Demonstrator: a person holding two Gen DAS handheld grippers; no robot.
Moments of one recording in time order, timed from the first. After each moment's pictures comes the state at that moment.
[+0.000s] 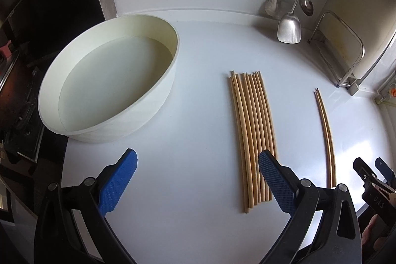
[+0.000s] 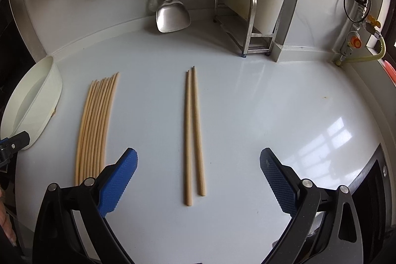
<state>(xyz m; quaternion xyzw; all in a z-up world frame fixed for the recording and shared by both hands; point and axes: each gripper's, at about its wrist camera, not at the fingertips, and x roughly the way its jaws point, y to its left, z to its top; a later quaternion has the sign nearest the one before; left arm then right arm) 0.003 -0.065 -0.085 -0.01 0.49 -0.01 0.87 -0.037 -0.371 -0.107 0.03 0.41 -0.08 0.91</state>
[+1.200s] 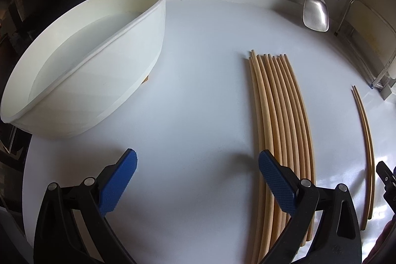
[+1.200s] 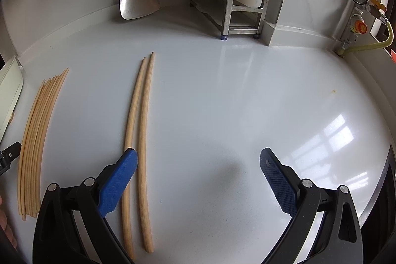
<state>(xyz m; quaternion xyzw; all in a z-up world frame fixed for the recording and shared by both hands) 0.045 -0.087 -0.170 -0.02 0.49 0.04 0.87 0.016 -0.421 -0.169 0.03 0.40 -0.11 0.91</state>
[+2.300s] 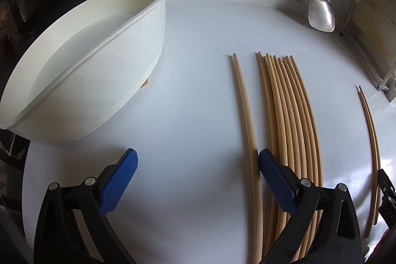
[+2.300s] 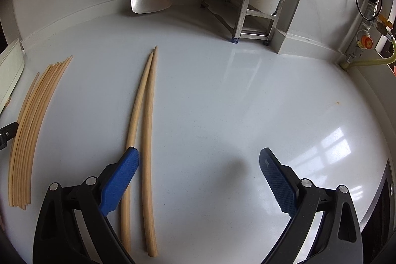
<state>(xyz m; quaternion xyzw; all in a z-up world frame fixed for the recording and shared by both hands) 0.054 -0.092 -0.175 -0.01 0.49 0.05 0.87 0.018 -0.406 -0.177 -0.03 0.39 -0.10 0.91</state>
